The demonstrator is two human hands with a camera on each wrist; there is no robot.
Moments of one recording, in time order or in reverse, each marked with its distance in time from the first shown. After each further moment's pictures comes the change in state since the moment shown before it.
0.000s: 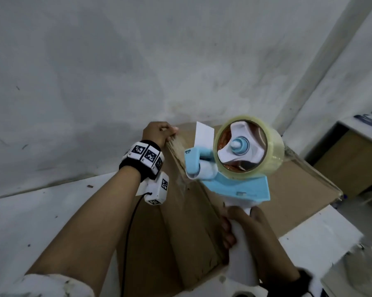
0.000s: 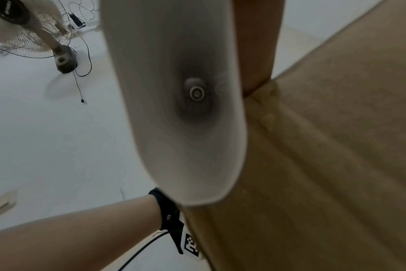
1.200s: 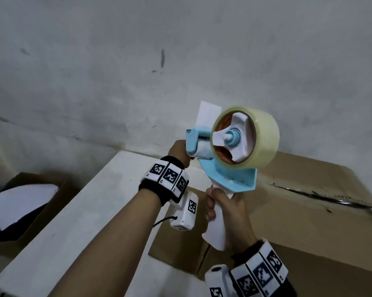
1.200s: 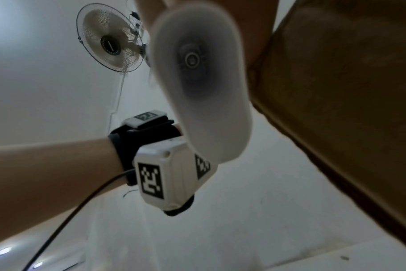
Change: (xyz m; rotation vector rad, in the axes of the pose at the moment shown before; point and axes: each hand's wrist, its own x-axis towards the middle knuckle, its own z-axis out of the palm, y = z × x) left_hand -0.202 0.070 -0.033 0.064 0.492 -0.335; right_hand -0.002 0.024 0.002 0.188 -0.715 -0.184
